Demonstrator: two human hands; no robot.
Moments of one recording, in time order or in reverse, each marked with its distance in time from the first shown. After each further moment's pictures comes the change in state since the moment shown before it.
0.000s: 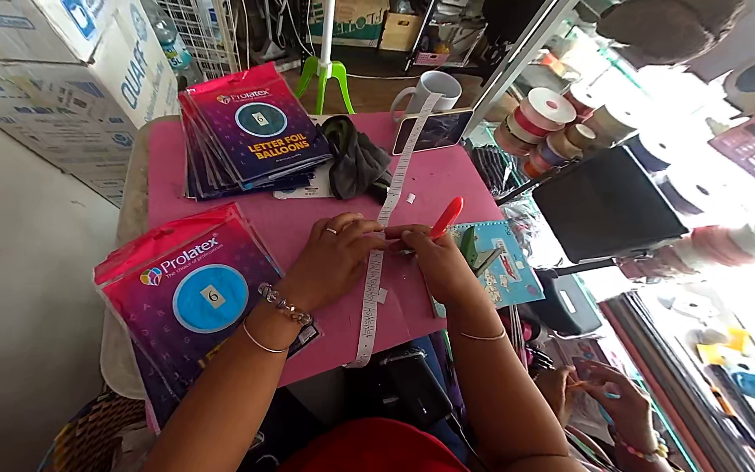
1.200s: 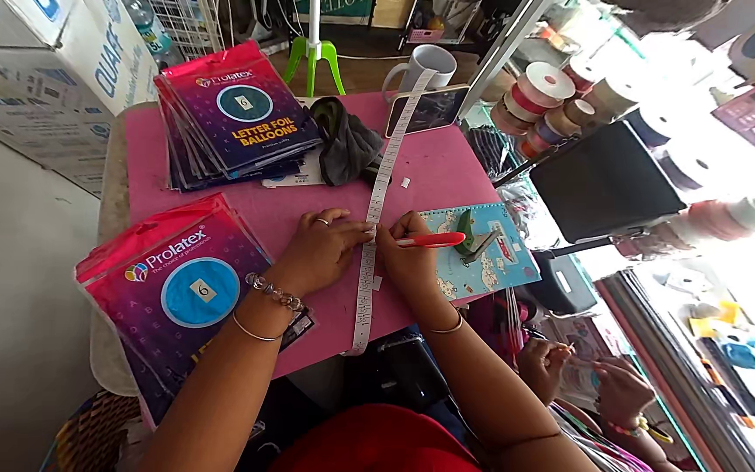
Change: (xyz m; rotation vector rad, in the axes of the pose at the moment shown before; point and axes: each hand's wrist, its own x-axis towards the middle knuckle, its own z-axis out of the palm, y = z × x) left_hand 0.000 -0.002 -0.005 -0.046 -0.209 -0.130; right_hand 0.002 0.045 0.040 -0.095 0.355 -0.440
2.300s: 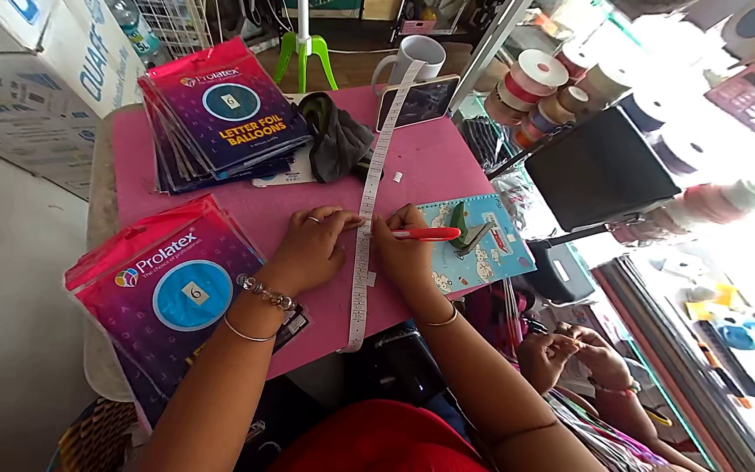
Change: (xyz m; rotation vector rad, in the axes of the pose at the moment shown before) left_hand 0.002 0.001 -0.001 -0.056 0.021 -0.065; right_hand 0.000 -0.001 0.000 0.076 0.036 0.079
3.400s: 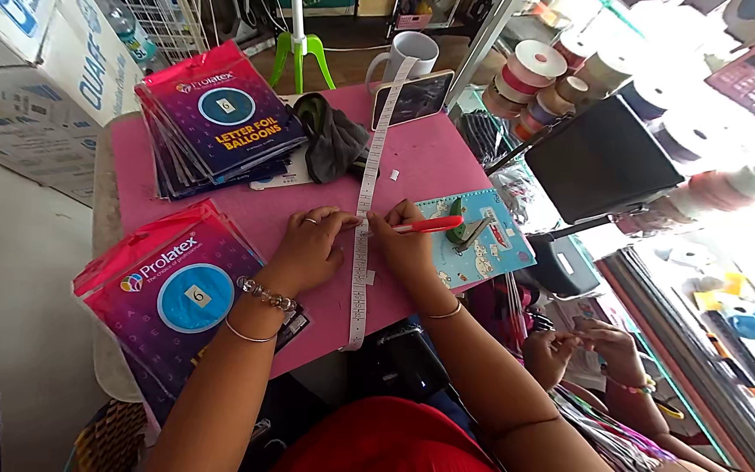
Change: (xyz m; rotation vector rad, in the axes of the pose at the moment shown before) left_hand -0.001 0.000 -0.001 0.002 -0.023 -0.004; right_hand 0.007 -0.005 -0.009 0.068 -0.076 0.038
